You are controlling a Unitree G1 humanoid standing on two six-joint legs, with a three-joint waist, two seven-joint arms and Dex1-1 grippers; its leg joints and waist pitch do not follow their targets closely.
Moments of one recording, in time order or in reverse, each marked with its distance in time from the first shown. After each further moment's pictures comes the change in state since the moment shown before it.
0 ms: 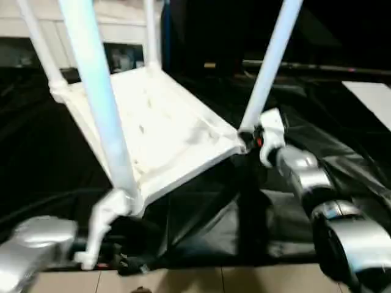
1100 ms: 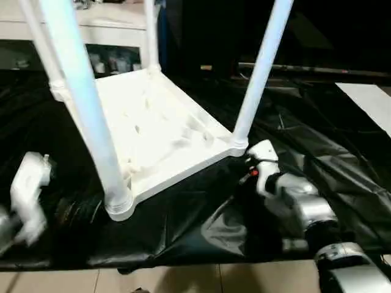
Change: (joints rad) left arm -0.125 -0.136 0.258 0.155 -0.029 -0.228 0.205; right arm 0.211 0.055 0.064 -0.306 0.006 0.165 0.062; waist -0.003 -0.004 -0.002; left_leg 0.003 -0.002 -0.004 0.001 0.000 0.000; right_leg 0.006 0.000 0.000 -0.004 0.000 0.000
